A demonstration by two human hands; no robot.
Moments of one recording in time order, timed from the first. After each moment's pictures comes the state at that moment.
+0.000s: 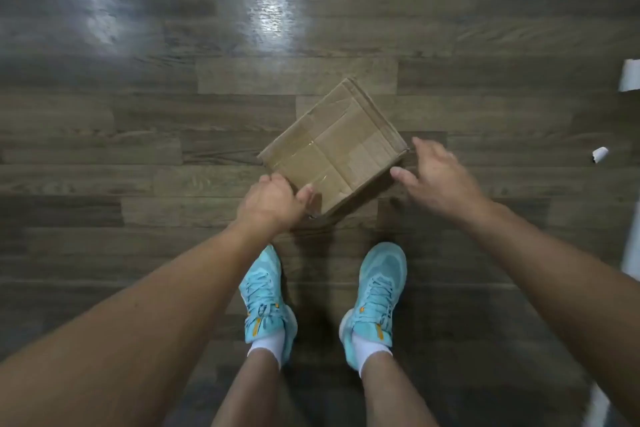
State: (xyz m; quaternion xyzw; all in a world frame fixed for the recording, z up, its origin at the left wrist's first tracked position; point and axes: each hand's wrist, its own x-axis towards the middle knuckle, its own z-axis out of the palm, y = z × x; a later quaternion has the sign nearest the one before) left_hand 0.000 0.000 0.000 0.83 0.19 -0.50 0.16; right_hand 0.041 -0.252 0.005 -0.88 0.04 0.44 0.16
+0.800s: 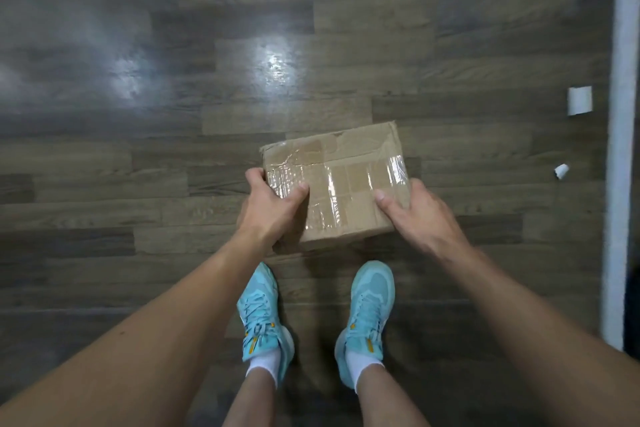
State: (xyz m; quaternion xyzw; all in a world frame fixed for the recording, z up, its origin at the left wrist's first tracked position) left_hand 0.013 -0.025 0.068 0.79 0.35 -0.32 0.40; right_hand 0.016 -0.268 0.070 -0.86 0.17 0.40 0.26
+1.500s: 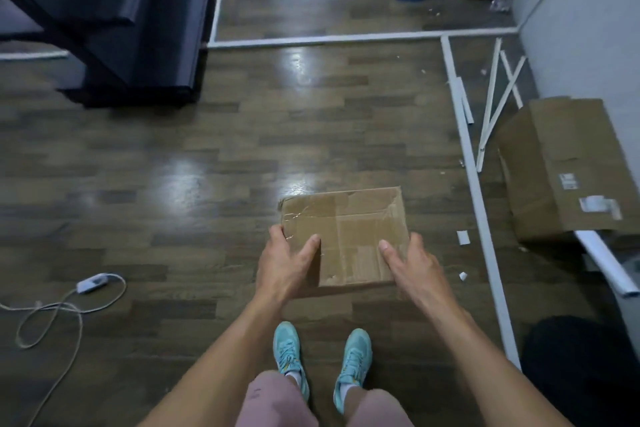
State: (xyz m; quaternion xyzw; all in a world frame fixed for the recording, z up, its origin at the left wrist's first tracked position) left_hand 0.027 -0.054 0.580 0.85 0.28 -0.16 0.41; right_hand 0.033 -0.282 0.560 -0.89 0.16 0.27 0.34
